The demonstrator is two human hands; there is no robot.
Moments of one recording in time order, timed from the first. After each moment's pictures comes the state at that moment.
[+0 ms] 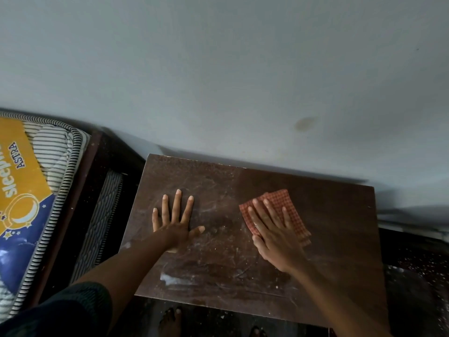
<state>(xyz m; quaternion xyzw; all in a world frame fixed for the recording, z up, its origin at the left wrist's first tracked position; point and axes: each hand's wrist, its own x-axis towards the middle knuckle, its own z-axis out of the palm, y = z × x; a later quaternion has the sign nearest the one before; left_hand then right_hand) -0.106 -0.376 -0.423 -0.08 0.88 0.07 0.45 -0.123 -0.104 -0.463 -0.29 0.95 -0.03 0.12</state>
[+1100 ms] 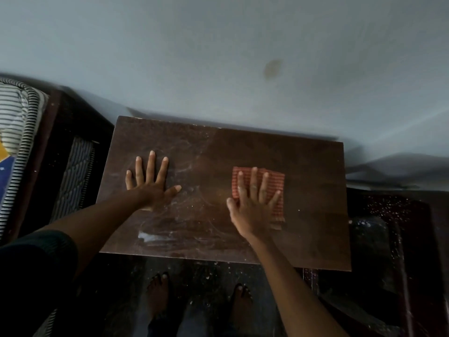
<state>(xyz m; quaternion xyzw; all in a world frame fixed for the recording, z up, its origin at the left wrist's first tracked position) -0.101 -0.373 -0.422 -0.09 0.89 0.08 0.43 -0.078 -0.124 -0.456 -0.03 0.98 -0.08 0.16</state>
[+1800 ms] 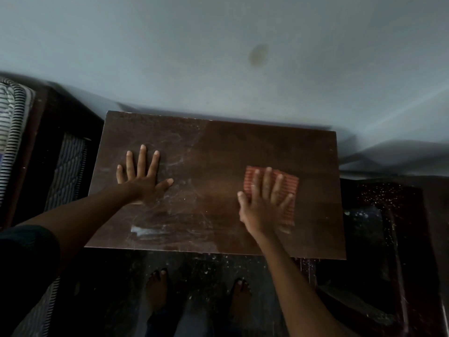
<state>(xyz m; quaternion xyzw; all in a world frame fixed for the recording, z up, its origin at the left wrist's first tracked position) -0.099 -0.369 -0.421 -0.09 0.90 0.07 0.42 -0.063 -0.090 -0.457 0.06 0.98 -0.10 0.14</state>
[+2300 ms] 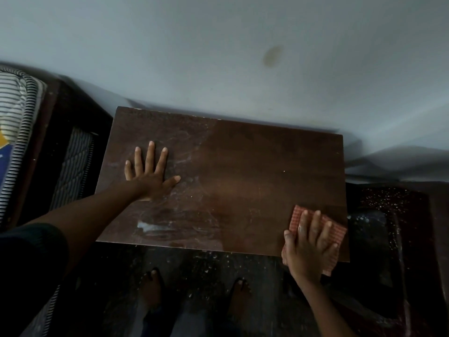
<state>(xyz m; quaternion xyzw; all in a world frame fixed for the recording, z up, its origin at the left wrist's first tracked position) -0.097 -0.375 -0.434 -0.09 0.92 0.08 0.38 0.017 -0.006 -0.456 0.16 0.97 -0.06 0.18</state>
